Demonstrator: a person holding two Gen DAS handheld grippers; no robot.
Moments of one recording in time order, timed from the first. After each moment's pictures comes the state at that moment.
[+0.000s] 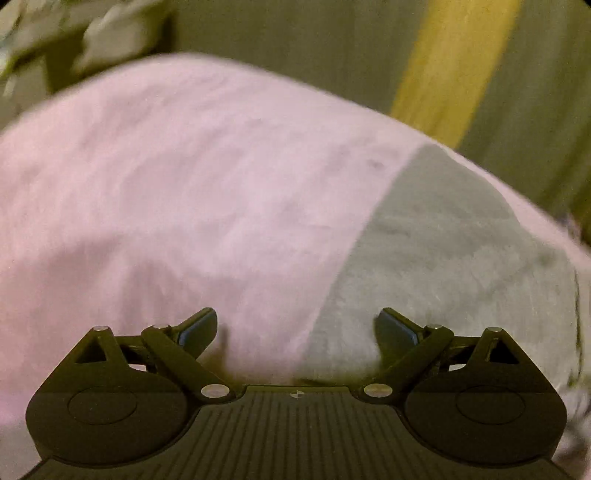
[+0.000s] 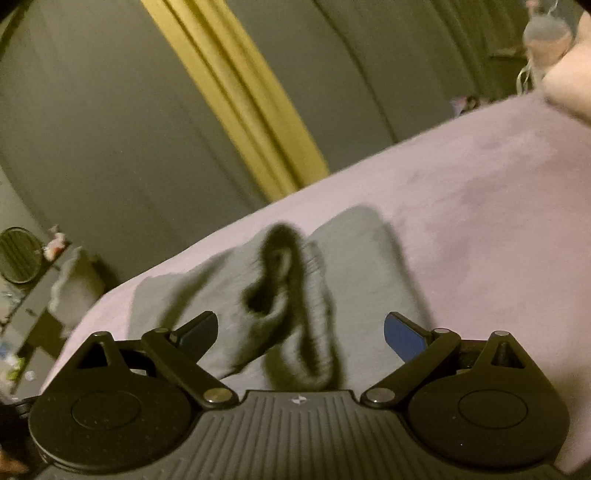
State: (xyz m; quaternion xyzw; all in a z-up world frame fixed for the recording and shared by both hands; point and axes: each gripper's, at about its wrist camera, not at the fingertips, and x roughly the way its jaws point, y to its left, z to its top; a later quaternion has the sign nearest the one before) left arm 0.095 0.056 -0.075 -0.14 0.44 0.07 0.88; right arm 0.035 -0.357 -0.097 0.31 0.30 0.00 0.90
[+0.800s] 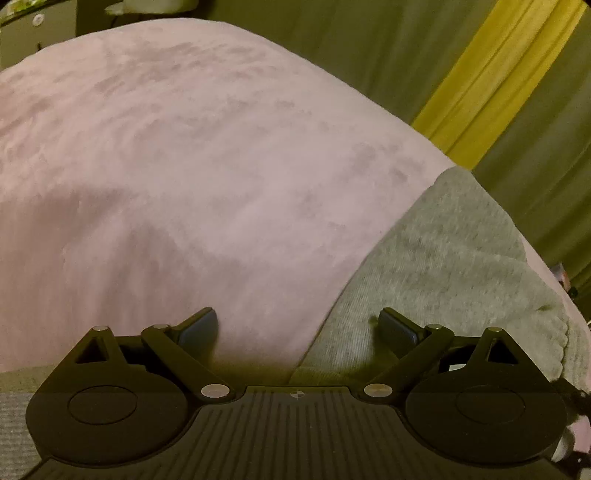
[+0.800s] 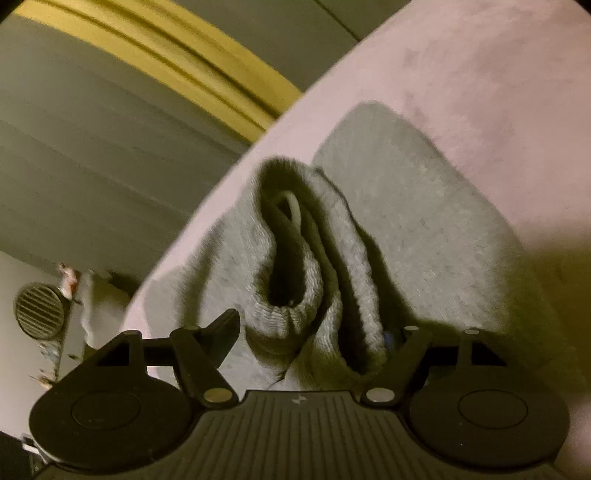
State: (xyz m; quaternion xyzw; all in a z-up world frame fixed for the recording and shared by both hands) left arm 0.092 0.070 -0.090 -0.21 0.44 0.08 0.87; right arm 0.100 -0.346 -0.126 0.43 0.39 -0.01 0.81
